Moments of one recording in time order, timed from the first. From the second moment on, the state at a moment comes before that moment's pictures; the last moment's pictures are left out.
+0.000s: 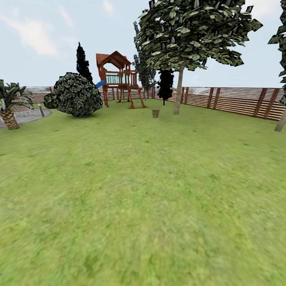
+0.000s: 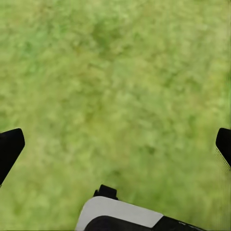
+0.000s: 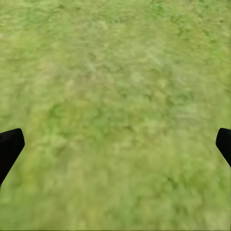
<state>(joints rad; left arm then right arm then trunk) -0.02 0.02 0.14 -0.39 0.21 -0.33 0.00 -0.07 -0.02 0.00 -0.34 0.00 -0.62 -0.09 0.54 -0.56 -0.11</state>
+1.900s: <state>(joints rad) -0.02 0.03 0.14 -0.39 0.21 -0.38 -0.01 -0.07 -0.02 0.00 -0.34 0.00 -0.62 -0.09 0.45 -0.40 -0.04</state>
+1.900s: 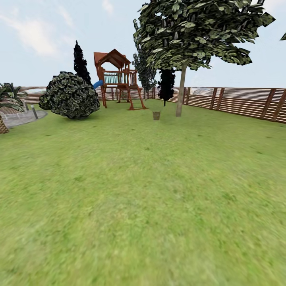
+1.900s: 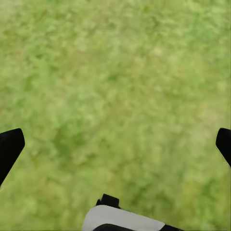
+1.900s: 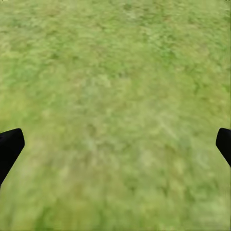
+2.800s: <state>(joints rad) -0.02 0.03 0.15 -0.39 0.21 -0.38 0.00 -0.07 -0.03 0.00 -0.34 0.01 -0.62 -0.09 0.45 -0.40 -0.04</state>
